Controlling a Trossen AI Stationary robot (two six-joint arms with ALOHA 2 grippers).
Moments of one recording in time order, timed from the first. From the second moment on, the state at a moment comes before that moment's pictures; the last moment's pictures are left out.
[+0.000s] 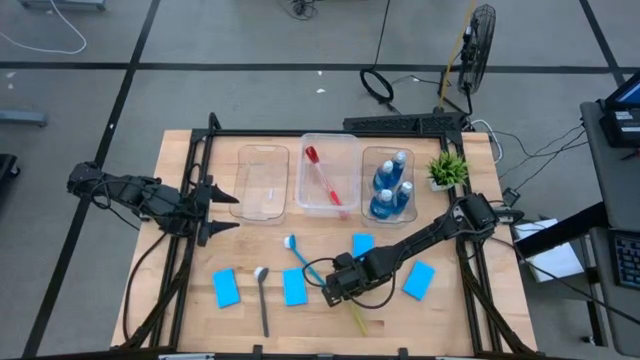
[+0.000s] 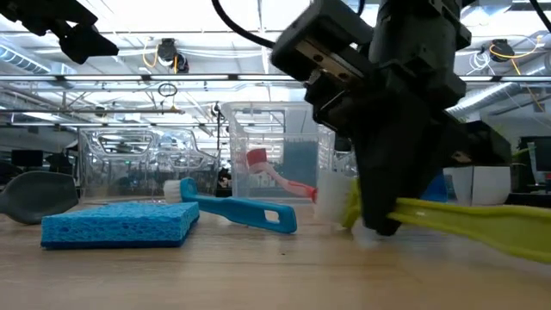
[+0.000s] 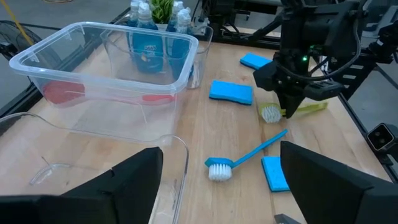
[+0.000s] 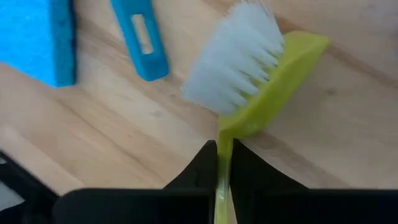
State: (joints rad) left arm -0.34 0.40 0.56 -0.57 -0.34 -0.27; right arm 0.41 2.01 1.33 -0.49 -0.09 1.53
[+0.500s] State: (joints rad) left arm -0.34 0.40 0.56 -0.57 -0.34 -0.24; right arm 0.35 1.74 1.33 -0.37 -0.10 1.28
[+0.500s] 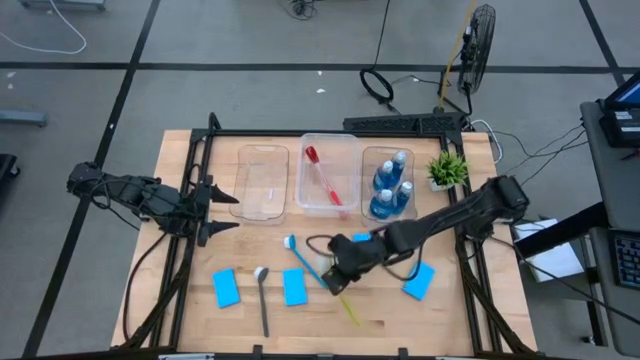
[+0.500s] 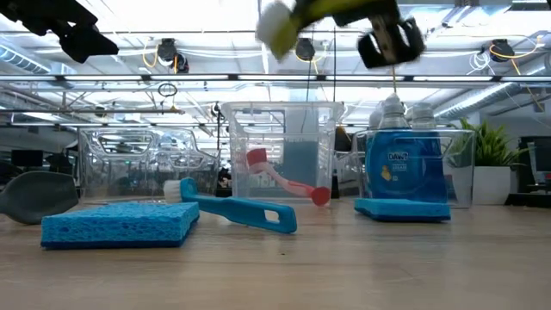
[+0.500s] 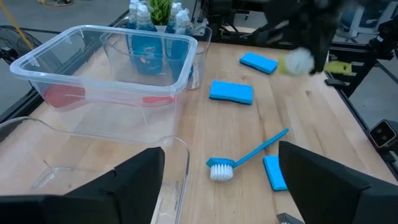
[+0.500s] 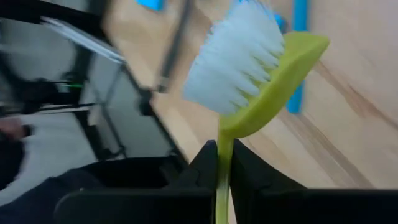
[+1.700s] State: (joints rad) left arm -0.34 0.32 0.51 -0.42 -0.32 -0.19; right arm -0.08 1.37 1.33 0.03 -0.71 0.57
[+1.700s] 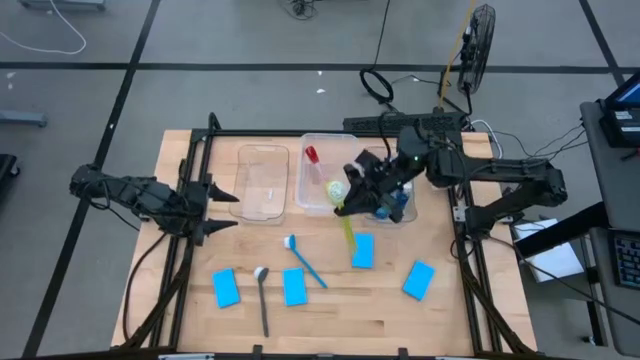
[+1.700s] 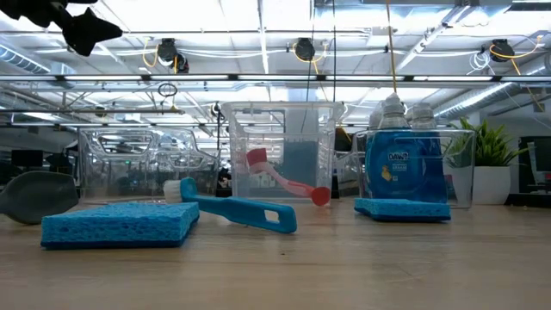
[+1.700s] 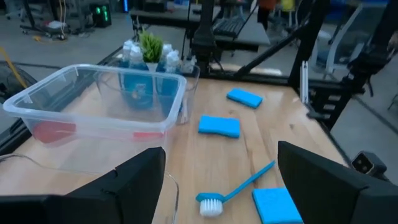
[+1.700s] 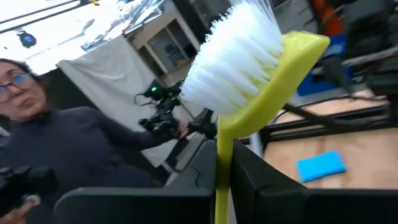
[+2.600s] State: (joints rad) left arm -0.34 0.10 0.33 -0.35 -0.34 -0.22; right arm -0.43 1.53 1.33 -0.03 -0.12 0.22
